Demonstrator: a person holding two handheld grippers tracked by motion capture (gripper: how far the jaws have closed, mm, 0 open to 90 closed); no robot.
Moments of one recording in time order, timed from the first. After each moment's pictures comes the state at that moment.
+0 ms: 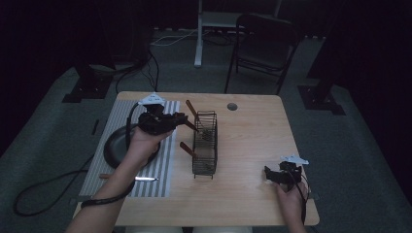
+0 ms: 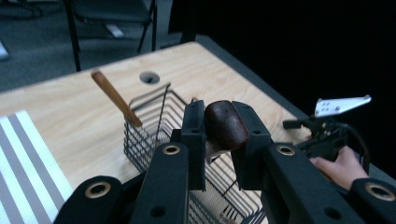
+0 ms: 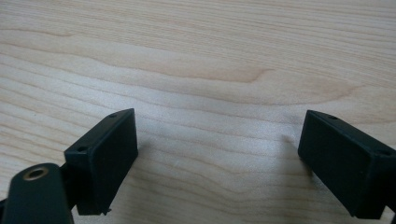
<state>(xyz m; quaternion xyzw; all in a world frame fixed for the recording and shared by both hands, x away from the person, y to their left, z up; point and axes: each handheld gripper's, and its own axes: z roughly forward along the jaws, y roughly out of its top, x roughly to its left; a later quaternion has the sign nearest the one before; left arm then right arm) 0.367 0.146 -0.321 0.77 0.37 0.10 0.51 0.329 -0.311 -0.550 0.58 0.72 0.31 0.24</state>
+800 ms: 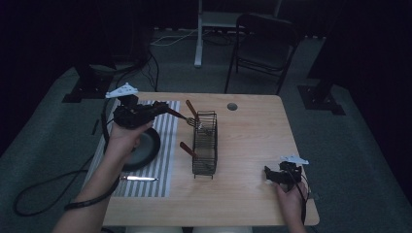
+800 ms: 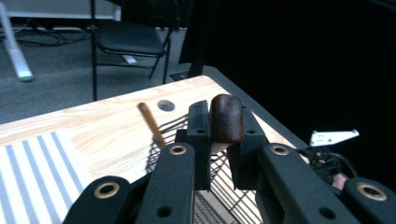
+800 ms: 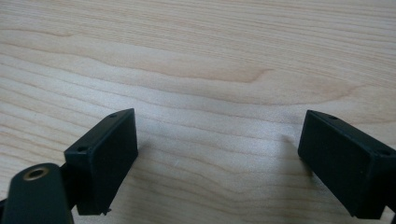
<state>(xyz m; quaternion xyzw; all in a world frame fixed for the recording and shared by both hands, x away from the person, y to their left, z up) 0.360 0.197 -0.296 0.73 0.39 0.11 0.55 0.329 -0.311 -0.550 0.58 0.72 0.31 0.24</state>
